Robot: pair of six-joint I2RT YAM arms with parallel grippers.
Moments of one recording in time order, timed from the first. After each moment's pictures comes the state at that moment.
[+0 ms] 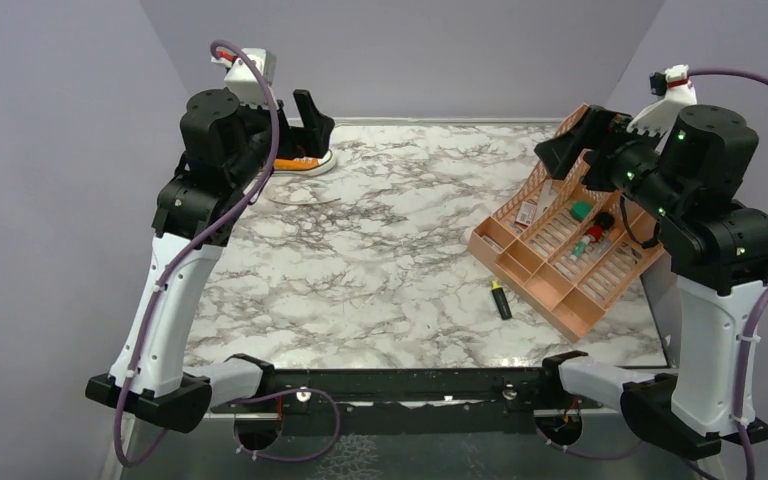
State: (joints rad) left arm -0.35 1.21 1.70 -0.59 0.04 -0.22; right arm 0.22 1.15 1.98 -1.08 -0.06 0.34
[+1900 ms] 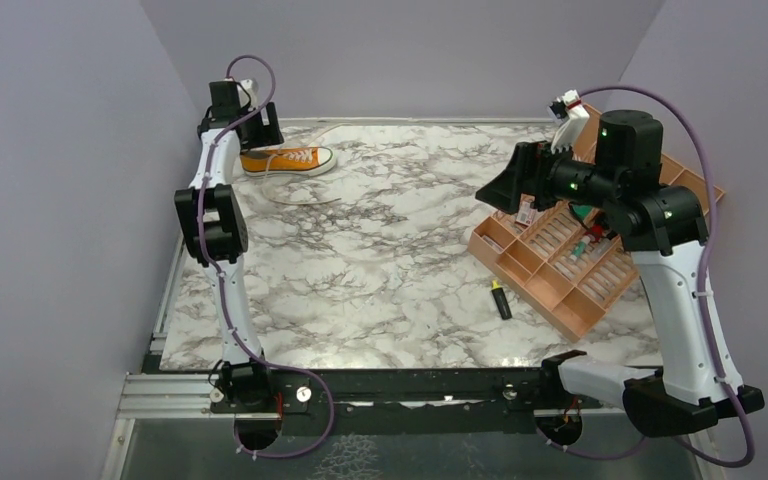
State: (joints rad) left arm 0.15 2.37 2.19 -0.54 0.27 -0.05; right arm 0.27 1.17 1.66 -0.99 -0.50 0.22
